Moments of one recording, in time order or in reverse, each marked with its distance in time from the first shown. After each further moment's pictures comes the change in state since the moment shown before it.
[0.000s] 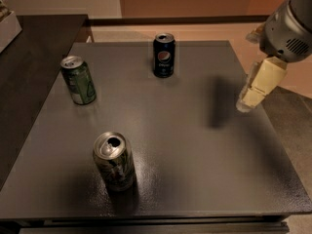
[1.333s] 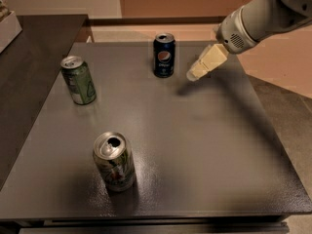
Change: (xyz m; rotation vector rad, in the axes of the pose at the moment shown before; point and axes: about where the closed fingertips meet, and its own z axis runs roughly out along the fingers) arm -0.073 -0.093 0.089 0.050 -0.322 0.165
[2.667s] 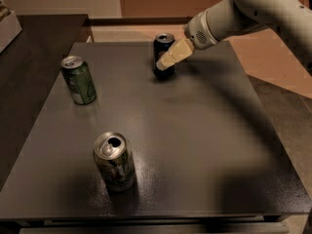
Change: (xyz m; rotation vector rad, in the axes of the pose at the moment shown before) arm -0.058 -0.013 0.082 -0.077 -0.152 0.039
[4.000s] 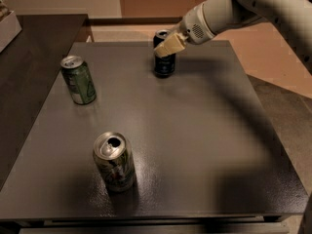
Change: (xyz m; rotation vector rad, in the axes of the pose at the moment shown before) arm -0.022 0.017 -0.002 -0.069 -0.020 -0.009
